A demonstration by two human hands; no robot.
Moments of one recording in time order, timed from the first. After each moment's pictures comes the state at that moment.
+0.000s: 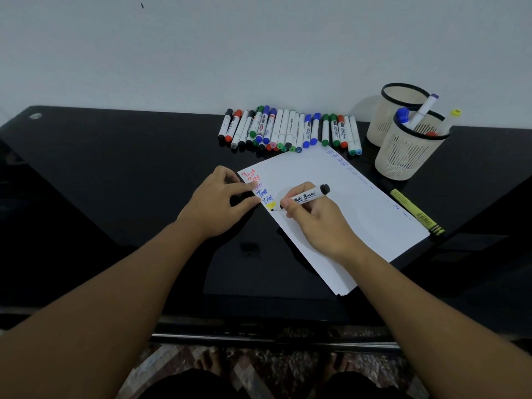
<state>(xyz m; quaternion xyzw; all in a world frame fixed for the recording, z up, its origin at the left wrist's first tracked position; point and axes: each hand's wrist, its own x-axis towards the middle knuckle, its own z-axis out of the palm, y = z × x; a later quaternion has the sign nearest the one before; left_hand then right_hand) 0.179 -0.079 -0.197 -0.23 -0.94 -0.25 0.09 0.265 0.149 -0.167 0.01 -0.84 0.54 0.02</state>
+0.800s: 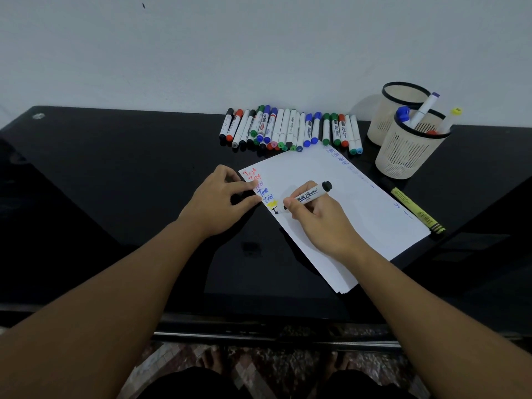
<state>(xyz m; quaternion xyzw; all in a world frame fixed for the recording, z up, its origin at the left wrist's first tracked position) 0.179 -0.079 -0.195 -0.23 -0.94 -0.25 0.09 0.269 0.149 -0.162 0.01 -0.86 0.51 0.03</state>
